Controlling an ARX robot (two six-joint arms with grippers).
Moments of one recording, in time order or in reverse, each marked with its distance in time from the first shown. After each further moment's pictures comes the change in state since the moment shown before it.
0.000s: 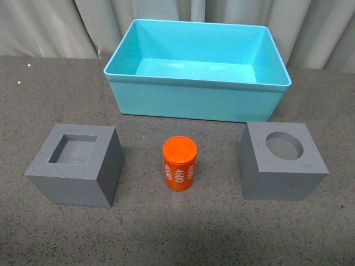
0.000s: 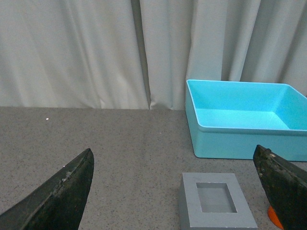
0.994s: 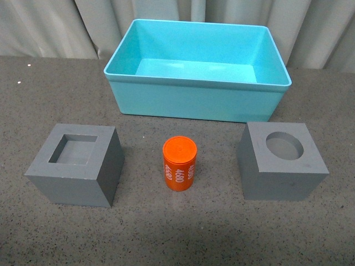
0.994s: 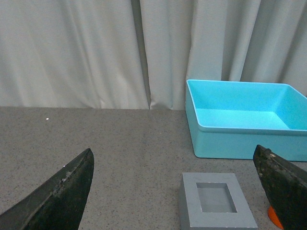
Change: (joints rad) left arm 0.000 0.000 0.000 0.000 0.000 0.000; right arm 0.000 0.000 0.000 0.000 0.000 0.000
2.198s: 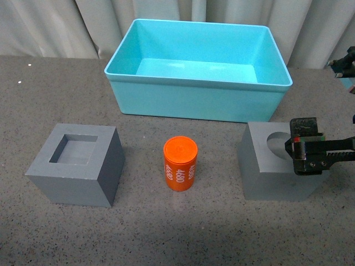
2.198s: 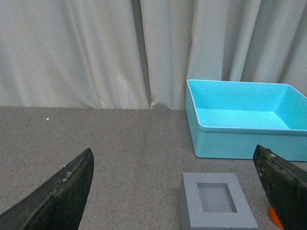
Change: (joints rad) left arm 0.000 0.000 0.000 0.000 0.000 0.000; right arm 0.232 1.681 0.589 0.237 0.025 0.099
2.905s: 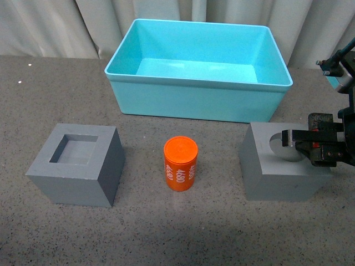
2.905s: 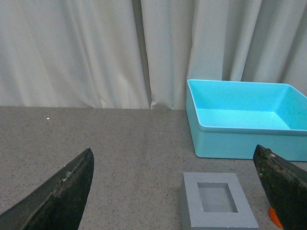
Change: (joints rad) left arm 0.000 0.000 0.000 0.000 0.000 0.000; right arm -0.006 0.060 0.079 -0.086 -0.016 0.089
